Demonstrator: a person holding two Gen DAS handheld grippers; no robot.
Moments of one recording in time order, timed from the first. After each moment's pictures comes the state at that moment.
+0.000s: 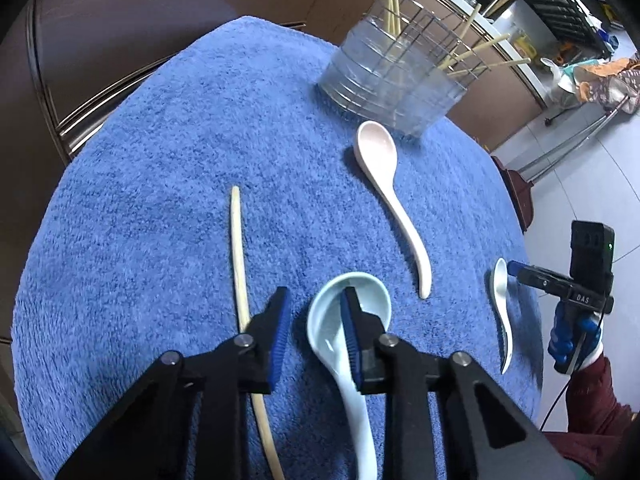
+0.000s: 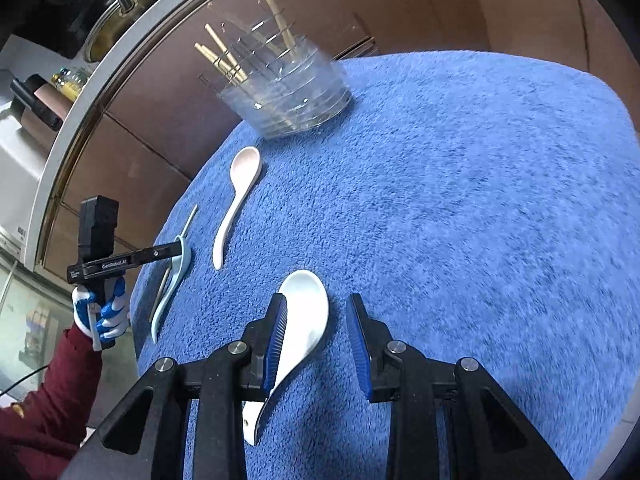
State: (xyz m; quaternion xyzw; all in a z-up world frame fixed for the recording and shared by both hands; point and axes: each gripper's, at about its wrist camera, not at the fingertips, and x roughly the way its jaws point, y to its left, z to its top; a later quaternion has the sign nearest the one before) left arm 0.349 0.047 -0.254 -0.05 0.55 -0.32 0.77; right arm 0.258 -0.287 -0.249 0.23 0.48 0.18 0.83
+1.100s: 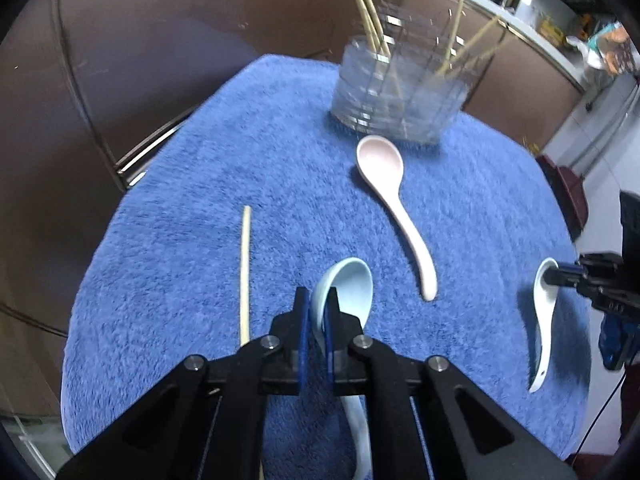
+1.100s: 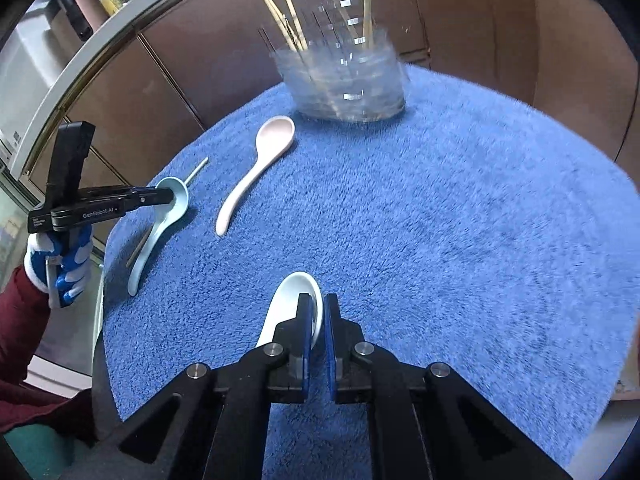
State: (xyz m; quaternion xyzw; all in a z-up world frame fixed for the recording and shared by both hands) left arm 0.305 0.011 -0.218 0.03 0.50 -0.21 0.84; right arm 0.269 -0.246 -0.229 0.08 0.48 0.20 0.85
